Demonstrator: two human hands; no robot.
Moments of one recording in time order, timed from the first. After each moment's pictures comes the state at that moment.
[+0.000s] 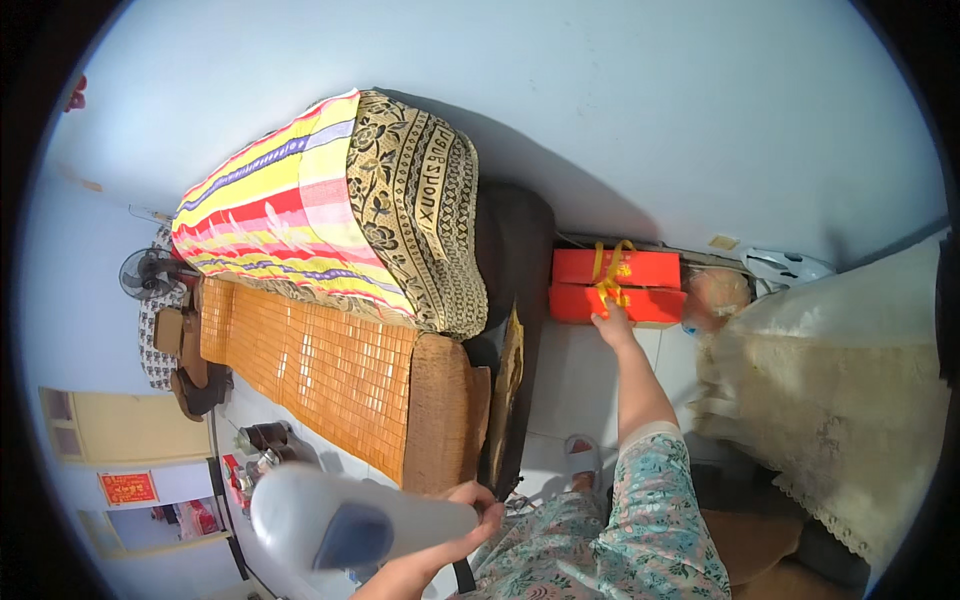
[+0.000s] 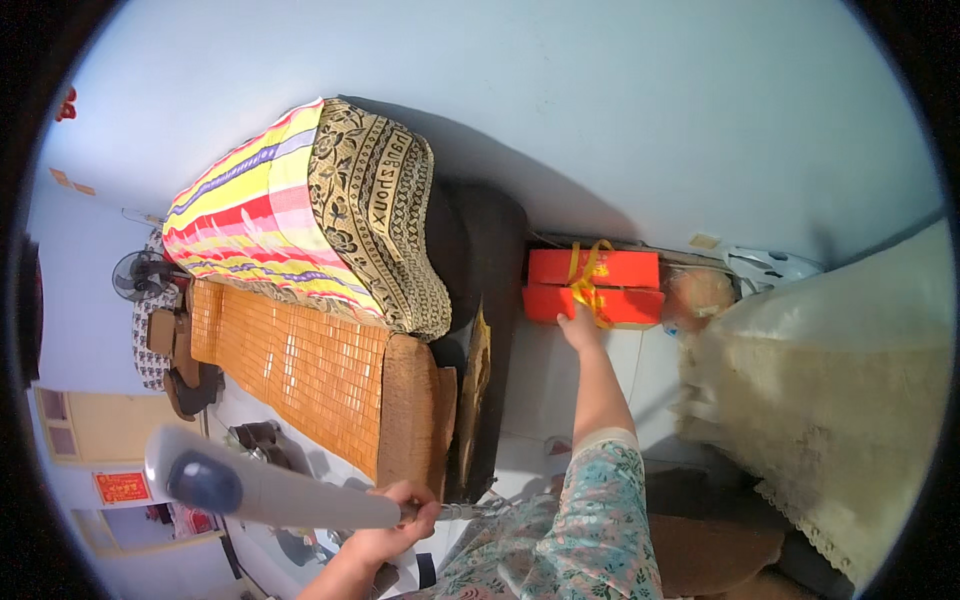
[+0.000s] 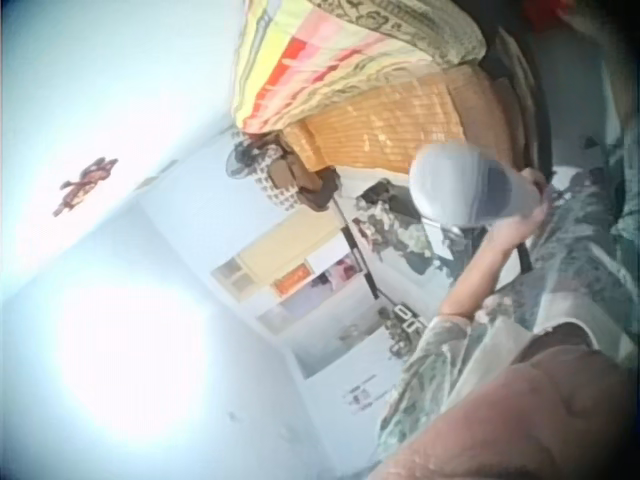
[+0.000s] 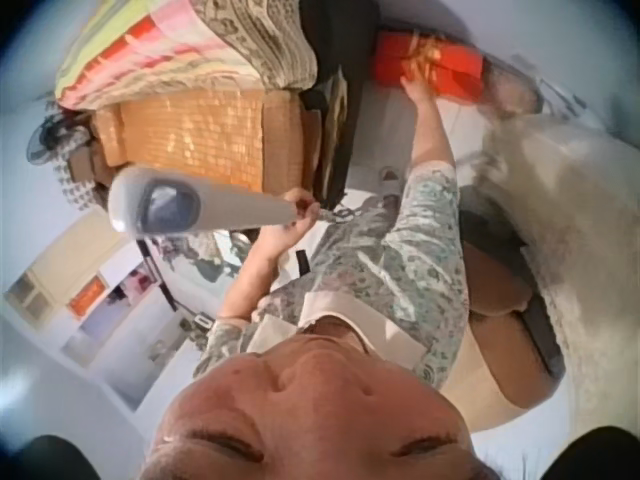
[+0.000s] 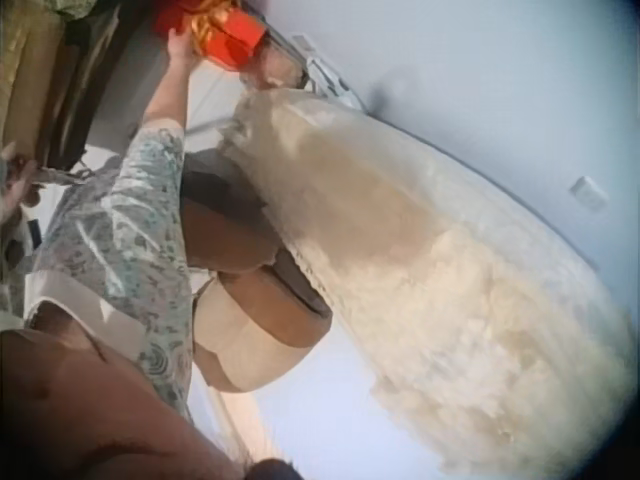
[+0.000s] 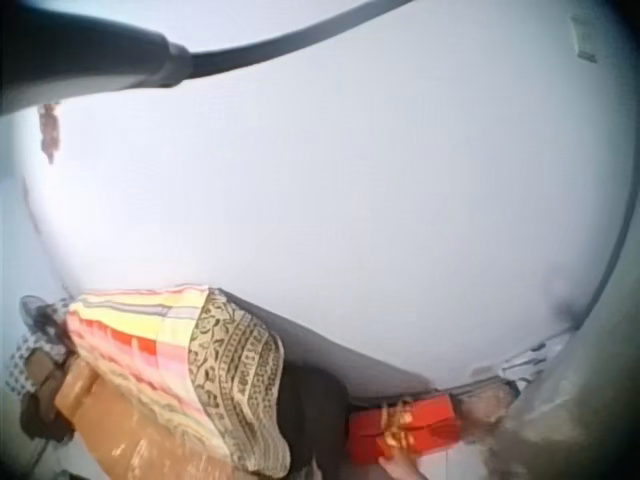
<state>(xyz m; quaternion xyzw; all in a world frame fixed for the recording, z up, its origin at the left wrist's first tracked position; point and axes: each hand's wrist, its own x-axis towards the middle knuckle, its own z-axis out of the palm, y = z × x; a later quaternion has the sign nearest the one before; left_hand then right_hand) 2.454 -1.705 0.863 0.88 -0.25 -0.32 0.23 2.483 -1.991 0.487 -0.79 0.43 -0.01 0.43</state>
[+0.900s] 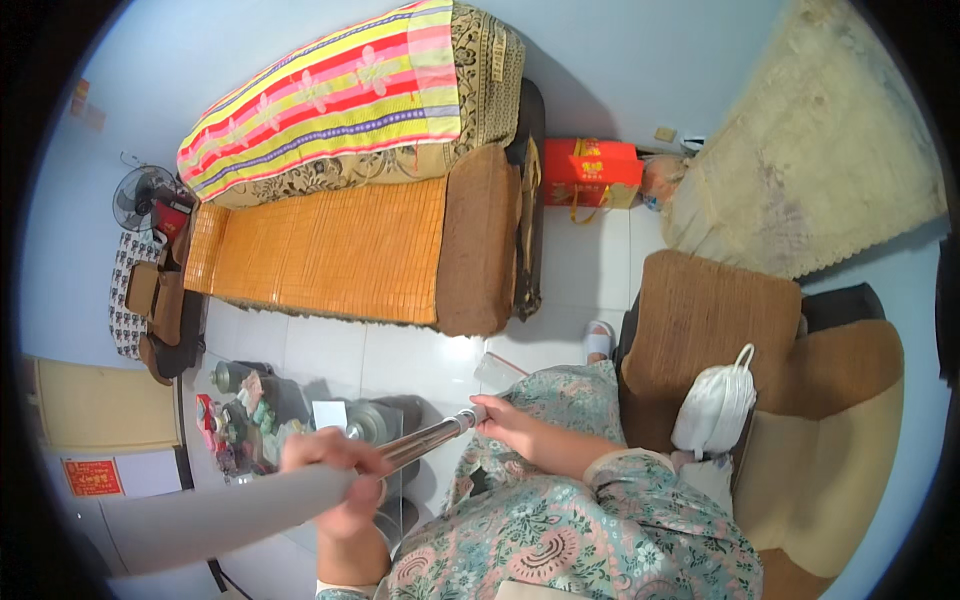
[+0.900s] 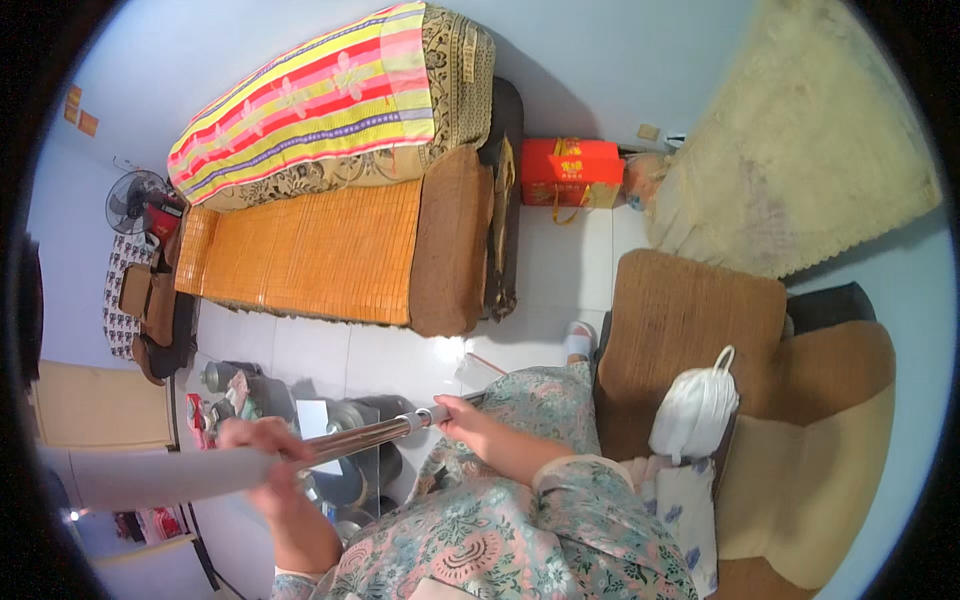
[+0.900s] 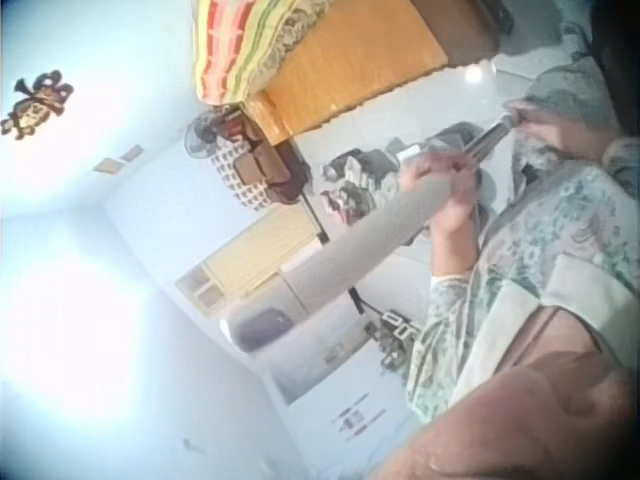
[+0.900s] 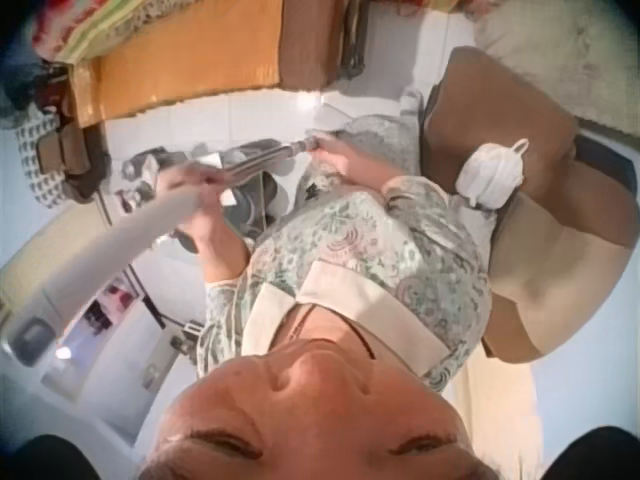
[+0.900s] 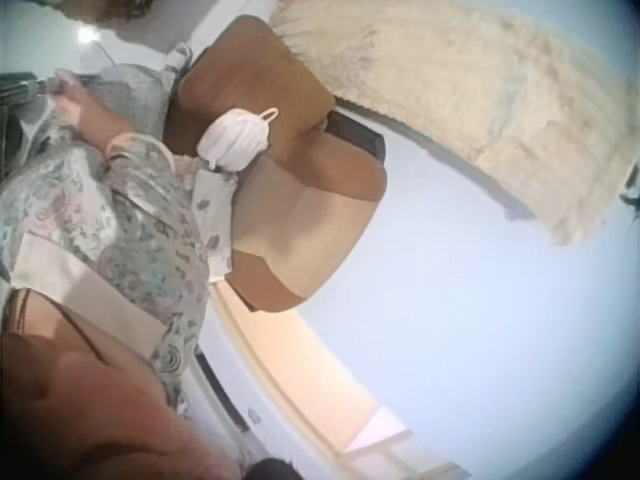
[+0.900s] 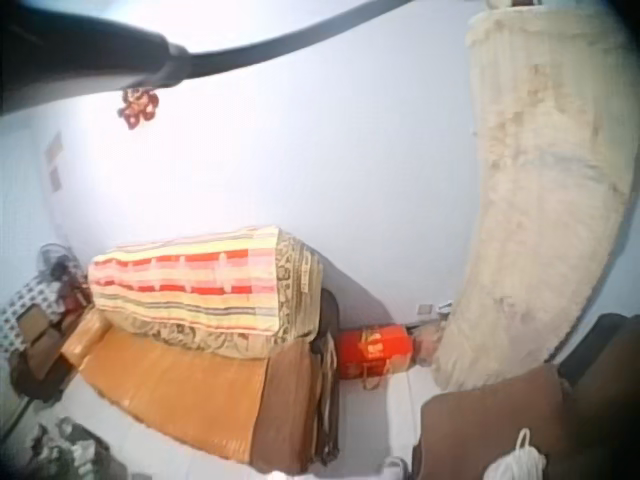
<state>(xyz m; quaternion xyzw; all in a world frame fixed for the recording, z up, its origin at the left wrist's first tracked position) 2.242 -1.242 1.015 0.69 -0.35 -0.01 0.63 2.173 -1.308 0.648 -0.06 0.40 0.18 0.89</state>
